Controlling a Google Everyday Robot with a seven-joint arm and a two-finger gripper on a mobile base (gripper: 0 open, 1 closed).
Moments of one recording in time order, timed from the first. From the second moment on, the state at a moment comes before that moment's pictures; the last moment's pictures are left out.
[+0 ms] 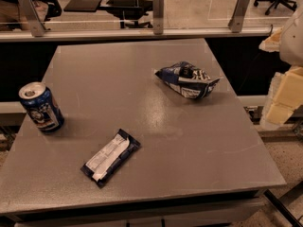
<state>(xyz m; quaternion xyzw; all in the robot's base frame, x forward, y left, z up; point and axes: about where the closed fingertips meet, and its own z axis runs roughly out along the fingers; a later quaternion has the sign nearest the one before) 0.438 -0.217 0.976 -0.60 0.78 -0.03 0.16</state>
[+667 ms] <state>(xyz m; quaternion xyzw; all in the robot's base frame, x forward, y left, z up) 0.456 -0.205 0.965 -0.60 0.78 -0.03 0.18</state>
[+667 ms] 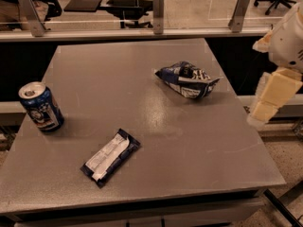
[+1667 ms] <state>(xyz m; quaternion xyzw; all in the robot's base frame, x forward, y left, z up) 0.553 -0.176 0.898 -0.59 0.78 -0.05 0.19</state>
